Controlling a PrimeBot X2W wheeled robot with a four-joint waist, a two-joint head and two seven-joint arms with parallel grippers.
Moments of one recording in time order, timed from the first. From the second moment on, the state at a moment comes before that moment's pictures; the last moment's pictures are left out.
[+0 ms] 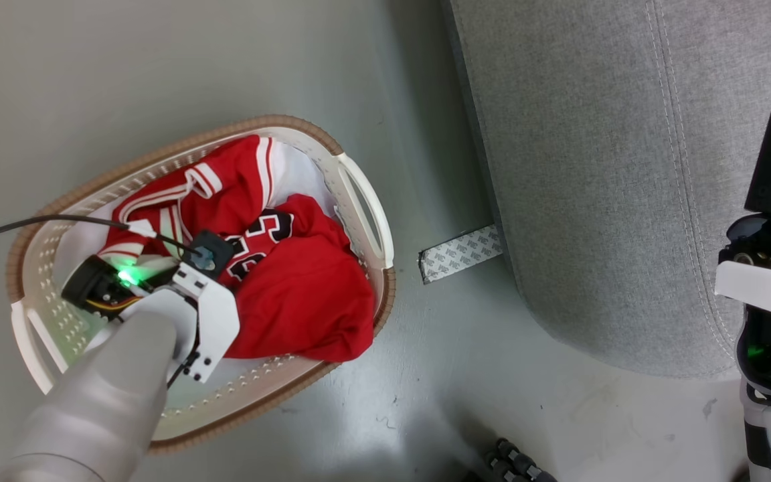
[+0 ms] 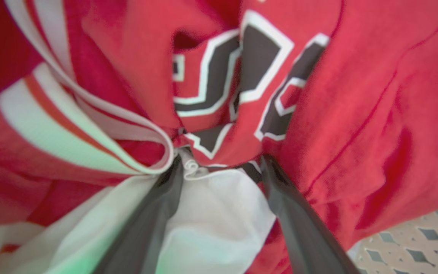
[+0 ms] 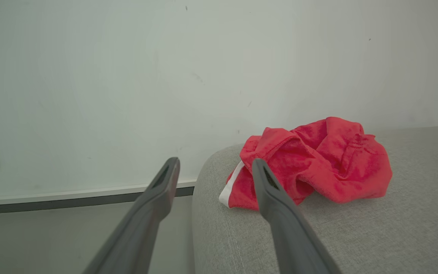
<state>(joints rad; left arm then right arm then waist) -0.96 0.26 -0.85 1.23 -0.24 -0.13 0.04 -0.51 -0.05 0.00 -0.10 0.46 0.13 -0.26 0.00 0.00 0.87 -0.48</state>
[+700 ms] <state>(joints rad) -0.89 0.13 -0.87 1.22 -0.37 -0.13 -0.16 -0.50 -0.05 -0.04 -0.05 0.36 0.13 -0.26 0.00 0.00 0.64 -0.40</state>
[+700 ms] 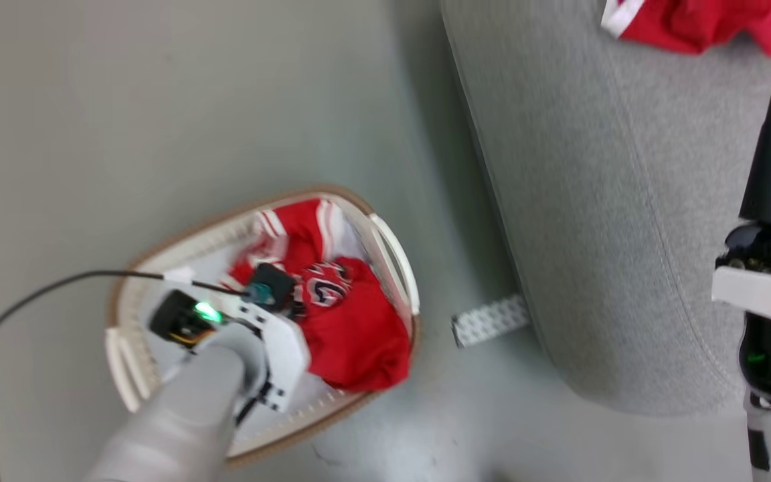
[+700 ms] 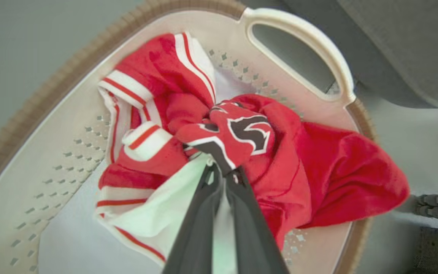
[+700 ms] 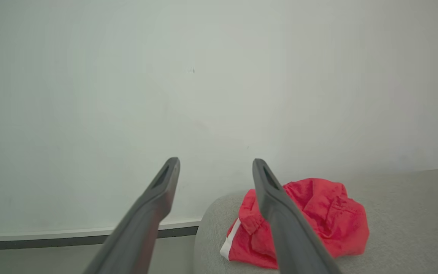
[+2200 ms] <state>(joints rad) -0.75 0.17 -0.74 0.40 -0.66 -0.05 -0.15 -0.22 -0.10 0.16 0.15 0.40 0.13 -0.26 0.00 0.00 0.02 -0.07</state>
